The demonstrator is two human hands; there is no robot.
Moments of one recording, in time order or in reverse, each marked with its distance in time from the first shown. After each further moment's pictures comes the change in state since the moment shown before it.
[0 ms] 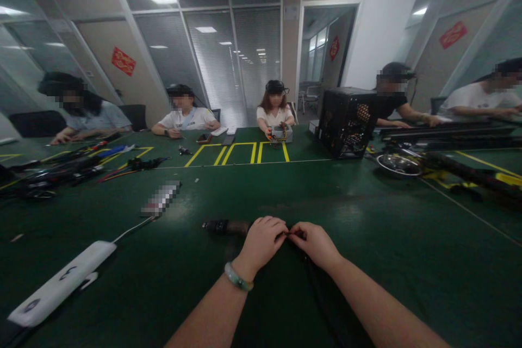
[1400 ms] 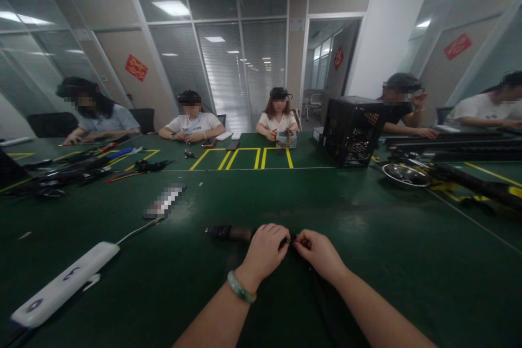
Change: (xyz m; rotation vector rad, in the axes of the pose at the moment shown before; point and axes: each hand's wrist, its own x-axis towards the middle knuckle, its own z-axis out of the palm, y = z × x) left_hand -0.002 0.001 0.003 -0.041 0.029 -0.068; right_hand 0.001 0.008 0.005 0.064 -0.008 0.056
